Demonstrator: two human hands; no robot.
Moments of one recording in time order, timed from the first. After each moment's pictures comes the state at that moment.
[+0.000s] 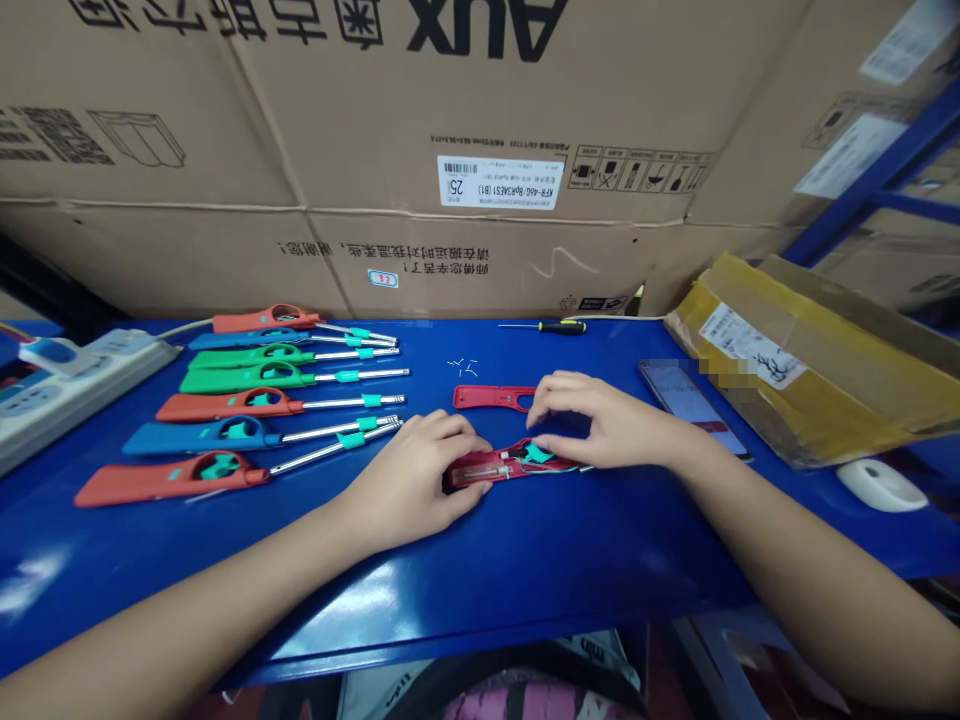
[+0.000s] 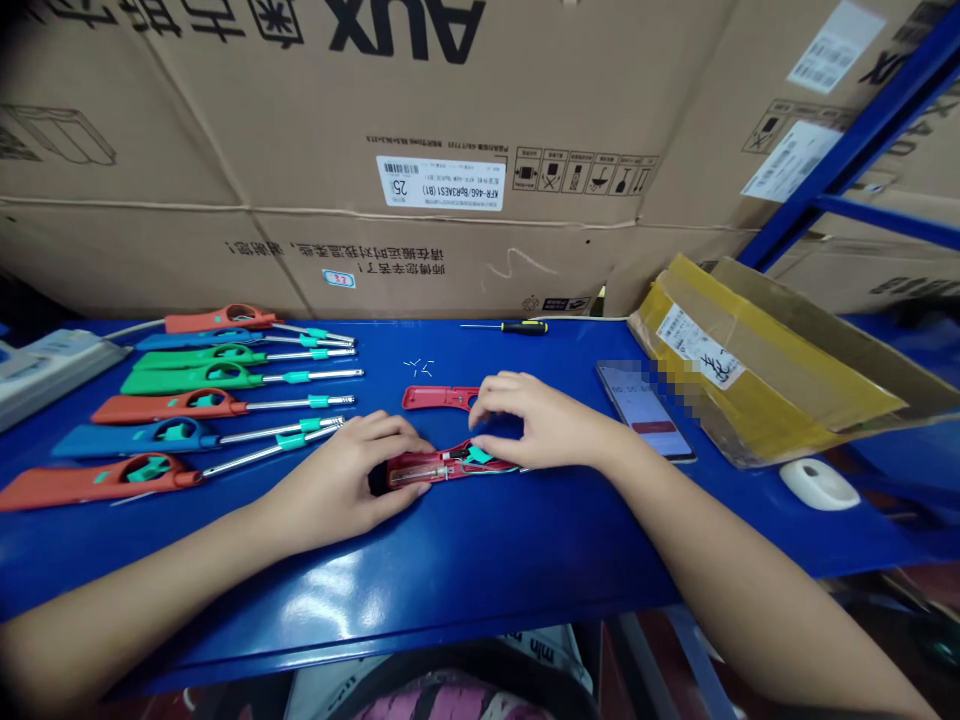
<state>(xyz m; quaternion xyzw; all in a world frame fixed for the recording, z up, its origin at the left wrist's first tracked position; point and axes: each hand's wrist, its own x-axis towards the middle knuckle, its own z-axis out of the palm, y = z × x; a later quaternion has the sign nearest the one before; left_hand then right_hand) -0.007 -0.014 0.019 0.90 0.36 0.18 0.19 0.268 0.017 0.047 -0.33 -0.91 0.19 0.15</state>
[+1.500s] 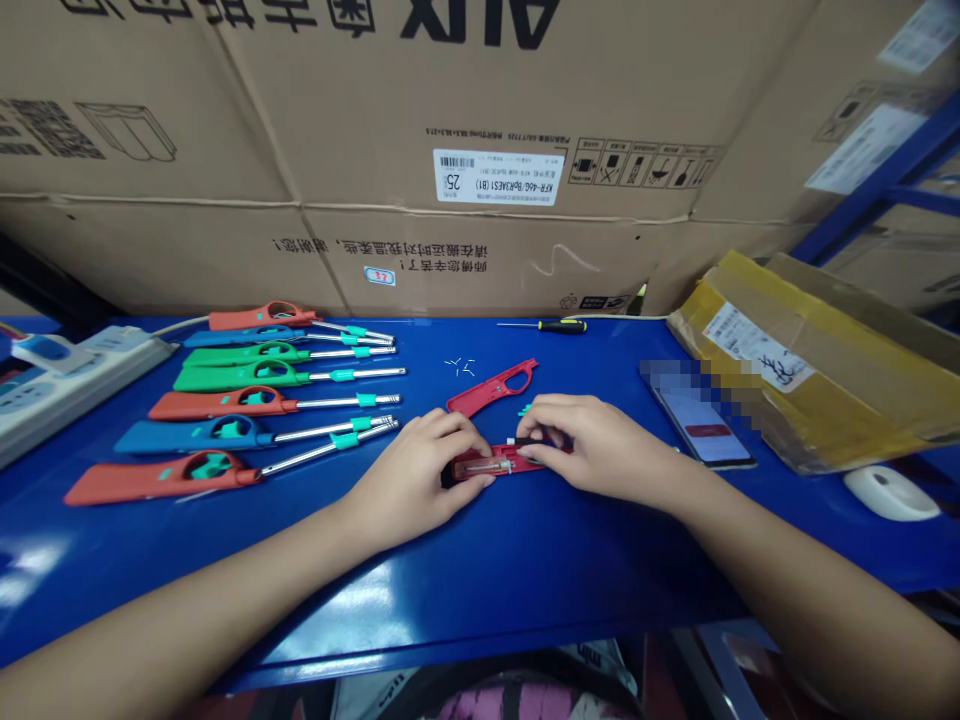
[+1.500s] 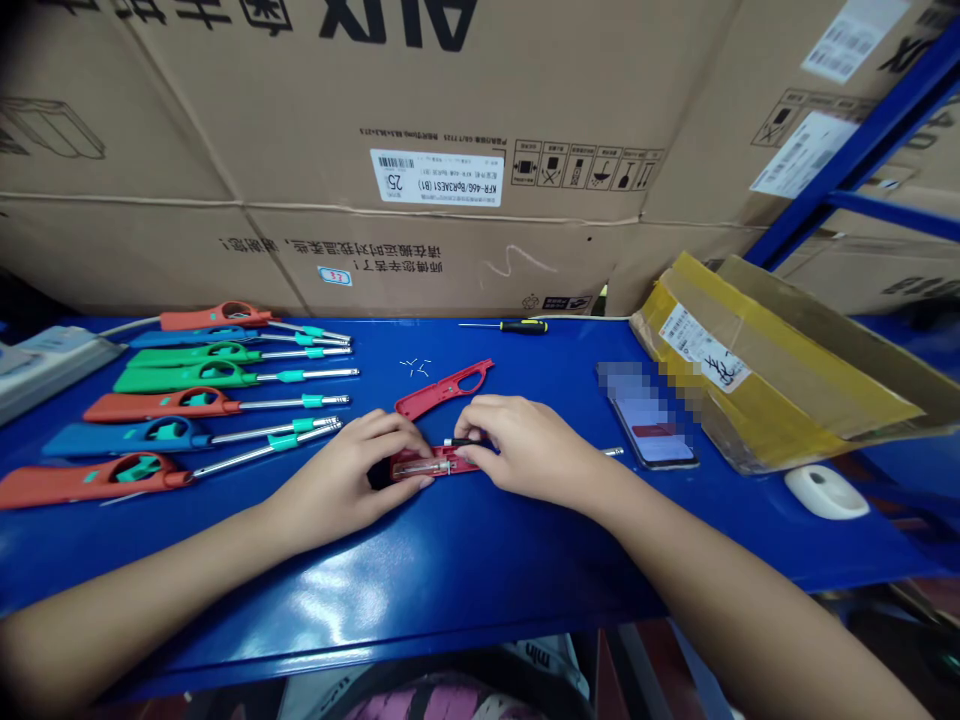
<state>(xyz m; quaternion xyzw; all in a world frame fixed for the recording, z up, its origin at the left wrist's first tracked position) 0.000 -0.010 0.009 0.88 0.35 0.23 0.21 0.249 -0.007 0.048 -0.44 -0.86 0.19 0.16</state>
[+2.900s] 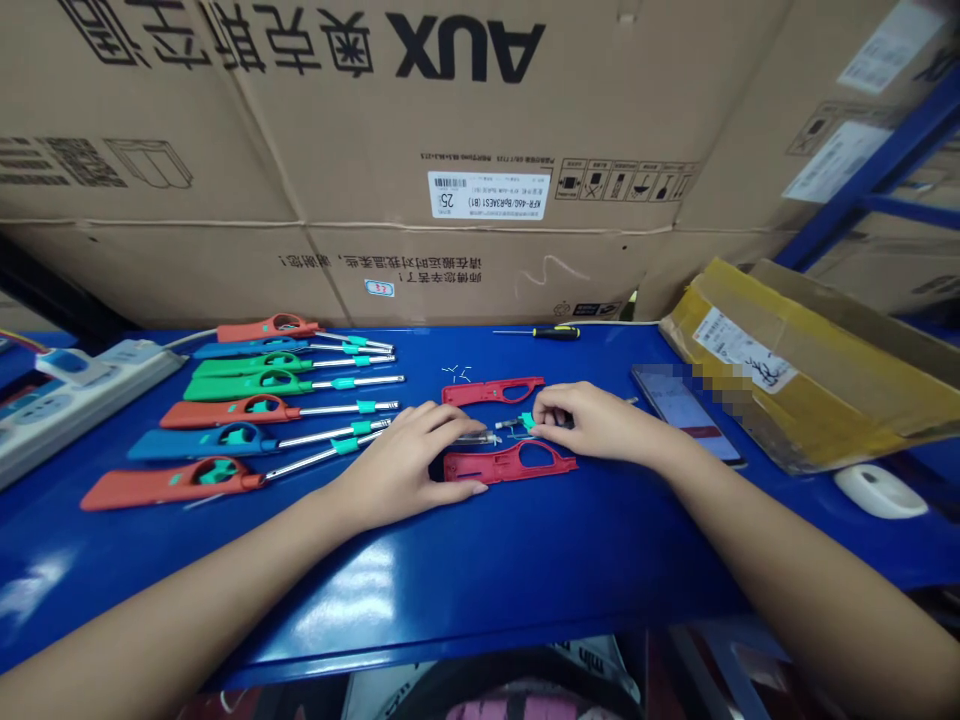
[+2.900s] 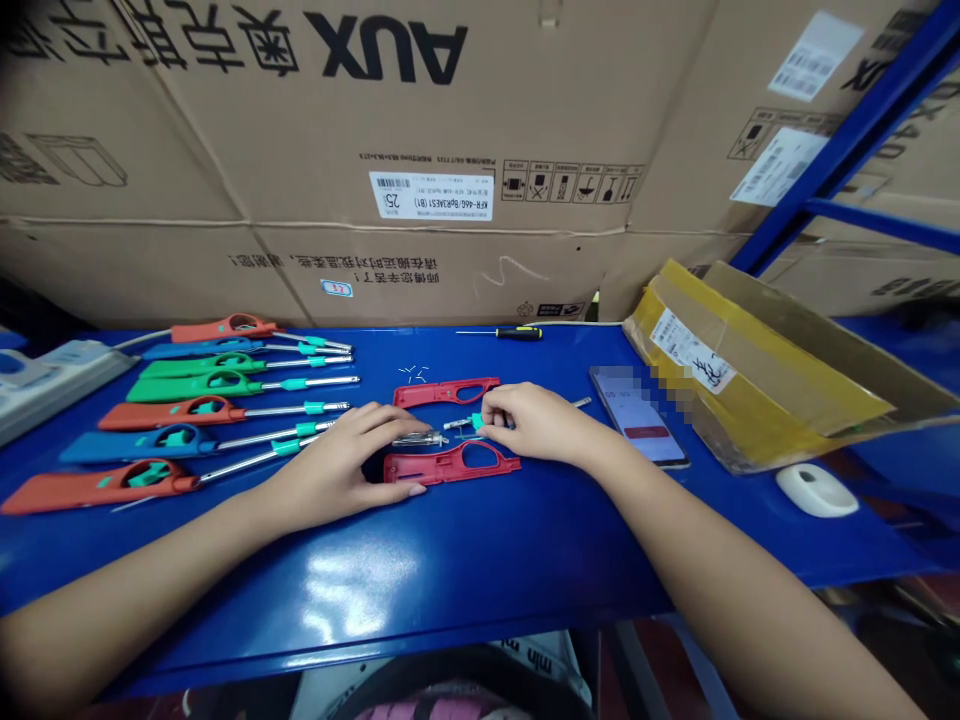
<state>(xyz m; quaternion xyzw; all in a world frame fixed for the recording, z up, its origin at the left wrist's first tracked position) -0.011 0.004 0.016 0.92 0.33 0.17 0.14 0.276 0.028 0.033 -0.45 -0.87 0.17 0.12</state>
